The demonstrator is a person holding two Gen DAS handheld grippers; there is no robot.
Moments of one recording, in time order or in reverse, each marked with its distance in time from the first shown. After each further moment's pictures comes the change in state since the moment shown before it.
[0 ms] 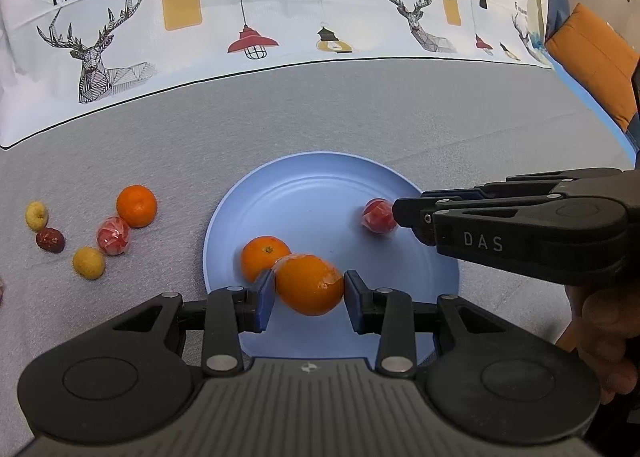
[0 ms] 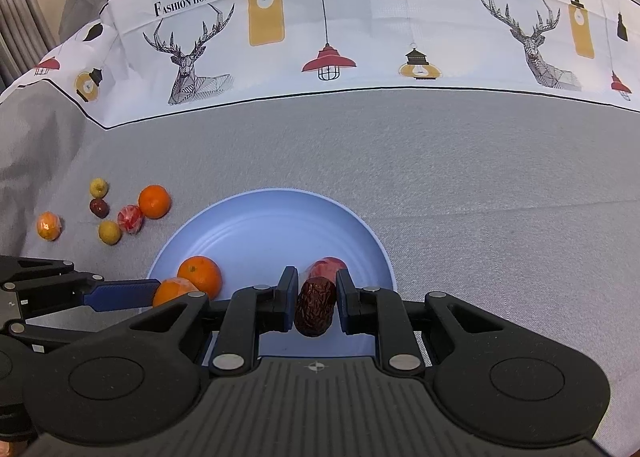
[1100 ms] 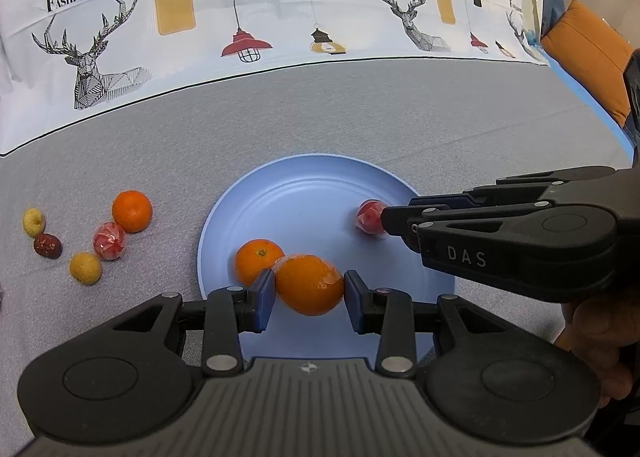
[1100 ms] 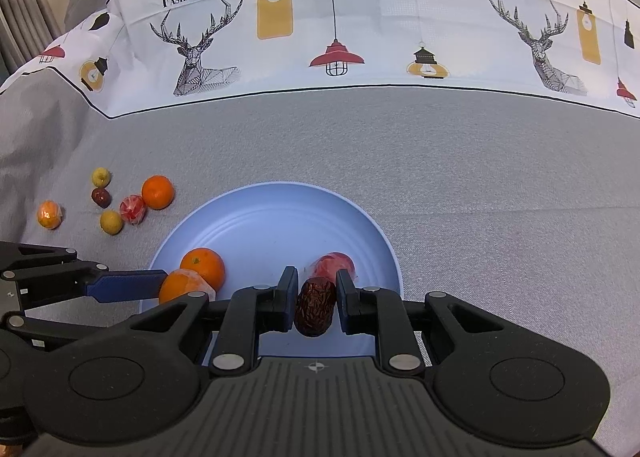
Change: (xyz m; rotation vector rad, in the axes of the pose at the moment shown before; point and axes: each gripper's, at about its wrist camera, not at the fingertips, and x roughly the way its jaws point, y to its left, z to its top) left arm -0.002 -0.007 0.002 0.012 -0.001 -0.002; right arm 0.002 0.006 -0.002 -0.024 0.007 -0.002
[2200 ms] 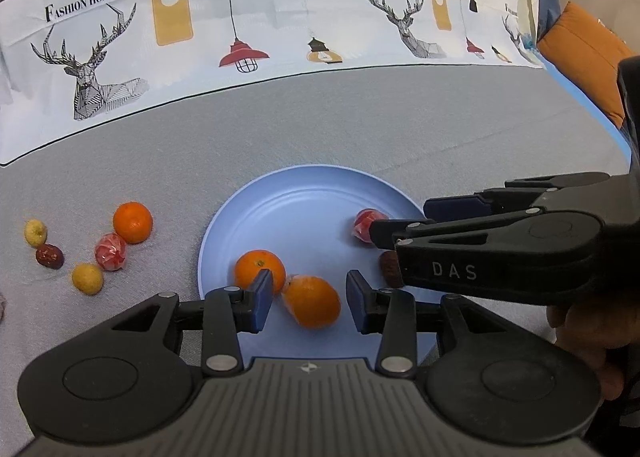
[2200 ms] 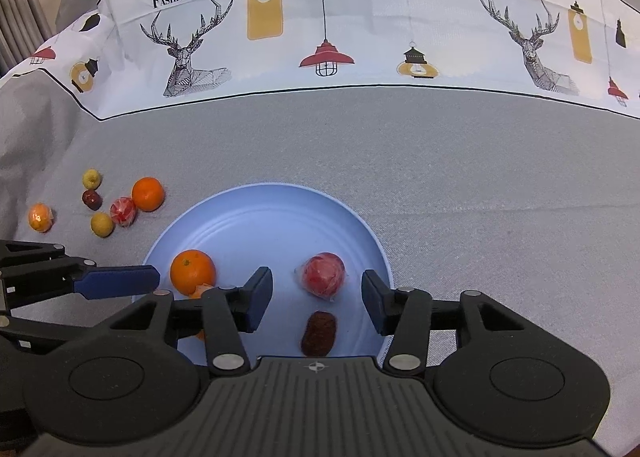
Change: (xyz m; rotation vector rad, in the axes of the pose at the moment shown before) left arm -0.004 -0.001 0.002 0.008 -0.026 -0.002; right arm 0.000 0.000 0.000 0.010 -0.006 -0.032
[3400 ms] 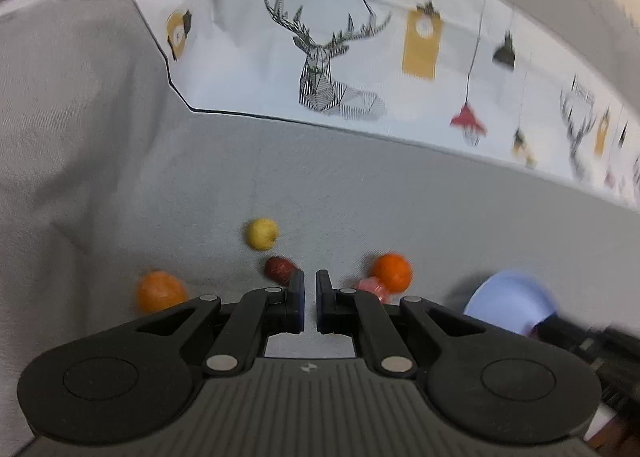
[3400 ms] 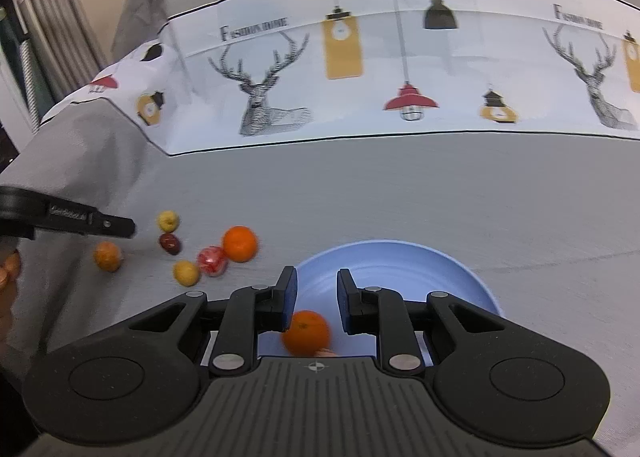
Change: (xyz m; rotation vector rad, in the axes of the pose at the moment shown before) left arm -0.042 0.208 0.028 -0.432 -0.012 0.186; right arm 0.005 0.062 0.023 -0.025 -0.097 0.174
